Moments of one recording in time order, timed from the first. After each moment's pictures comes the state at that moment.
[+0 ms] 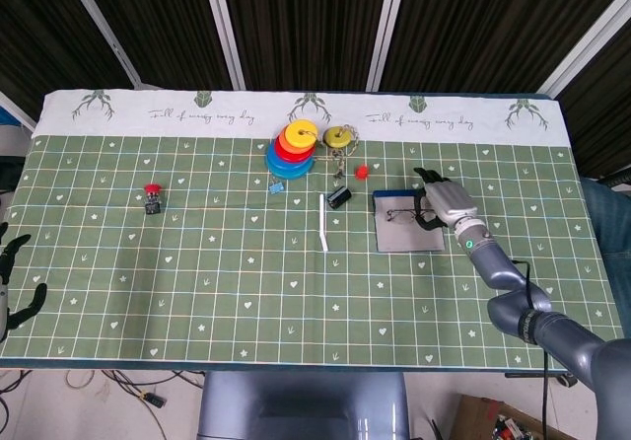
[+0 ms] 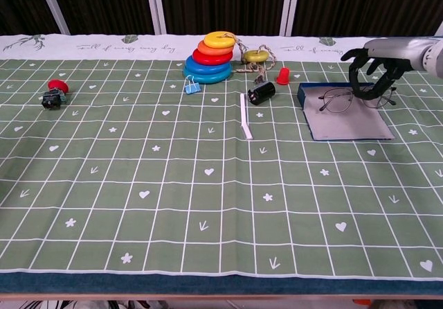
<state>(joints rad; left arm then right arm) -0.06 -1.16 -0.11 -1.66 1.38 1.53 0.09 0.84 -1.54 0.21 -0.87 -1.32 0.56 0.31</state>
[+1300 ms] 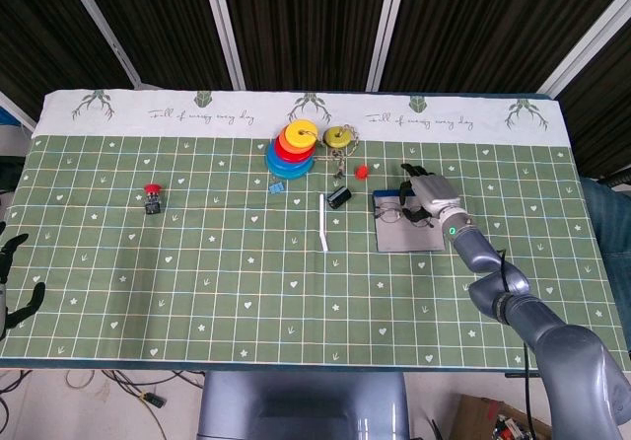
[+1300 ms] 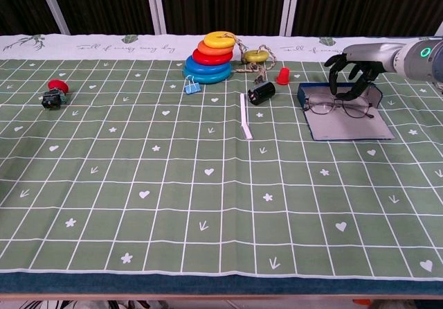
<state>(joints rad) -0.06 -1.16 -0.12 -1.66 1.37 1.53 0.09 0.95 -1.68 0.14 -0.60 -1.42 0.48 0.56</state>
